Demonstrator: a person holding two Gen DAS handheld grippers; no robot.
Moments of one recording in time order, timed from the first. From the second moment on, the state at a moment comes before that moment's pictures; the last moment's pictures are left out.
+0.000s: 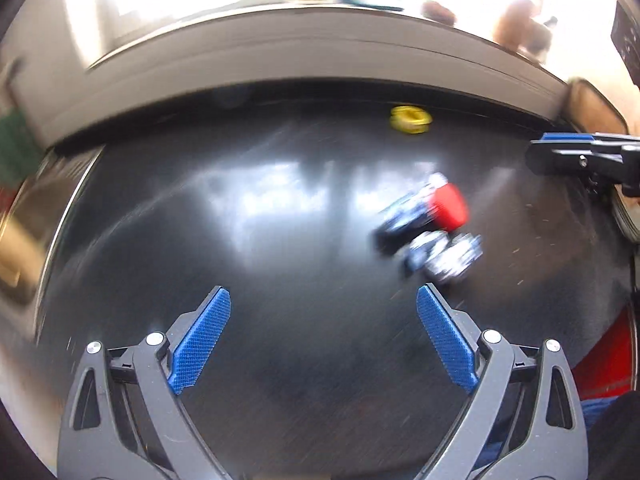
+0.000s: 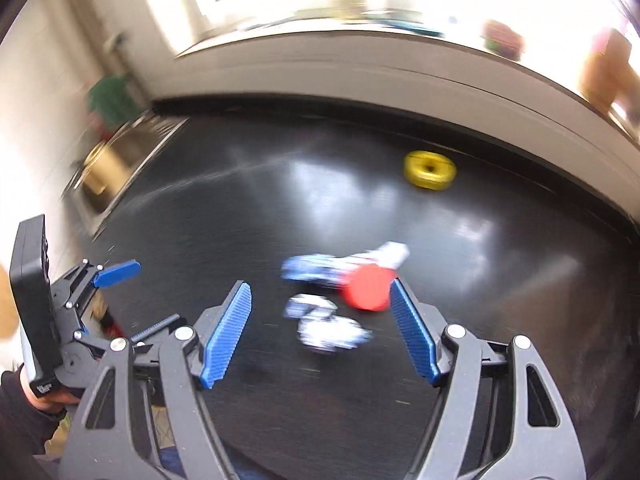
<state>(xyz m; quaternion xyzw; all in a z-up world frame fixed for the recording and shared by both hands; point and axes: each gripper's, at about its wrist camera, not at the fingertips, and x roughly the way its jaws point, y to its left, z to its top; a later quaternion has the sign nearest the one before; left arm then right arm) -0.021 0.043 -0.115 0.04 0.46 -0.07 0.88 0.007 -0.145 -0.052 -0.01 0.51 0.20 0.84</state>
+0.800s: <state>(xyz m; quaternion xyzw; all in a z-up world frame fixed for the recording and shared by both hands) 0.107 -0.036 -0.199 0.19 0.52 -0.24 0.79 0.129 -0.199 -0.140 -0.01 0.57 0.19 0.80</state>
